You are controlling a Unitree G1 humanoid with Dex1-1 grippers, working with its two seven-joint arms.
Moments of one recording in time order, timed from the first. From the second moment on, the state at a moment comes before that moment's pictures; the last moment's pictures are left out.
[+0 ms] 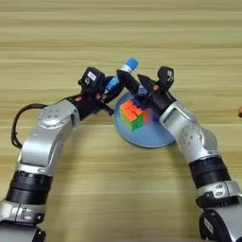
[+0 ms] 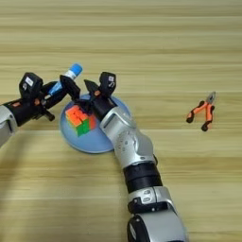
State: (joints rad) left arm -0.29 0.25 -0.07 -0.09 -0.20 0.41 -0.56; right arm -0.46 0.16 -0.02 0.31 0.58 0.32 0.39
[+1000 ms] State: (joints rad) left arm -0.29 0.25 -0.10 -0.06 -0.20 0.40 -0.57; right arm -0.48 0.15 -0.01 0.25 0.63 0.33 0.36
